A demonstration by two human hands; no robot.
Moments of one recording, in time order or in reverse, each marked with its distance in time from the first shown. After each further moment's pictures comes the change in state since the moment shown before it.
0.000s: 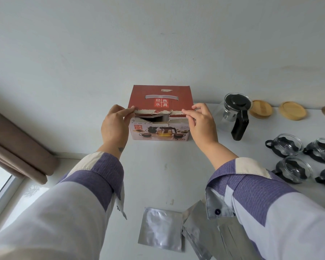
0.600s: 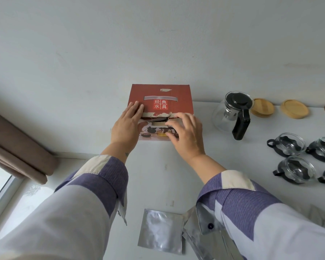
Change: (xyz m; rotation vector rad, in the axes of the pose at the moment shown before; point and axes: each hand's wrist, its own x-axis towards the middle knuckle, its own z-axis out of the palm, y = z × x) left_hand -0.002 -0.002 0.025 0.312 -0.247 0.288; right_hand -0.028 -0.018 0.028 -0.225 -0.015 -0.187
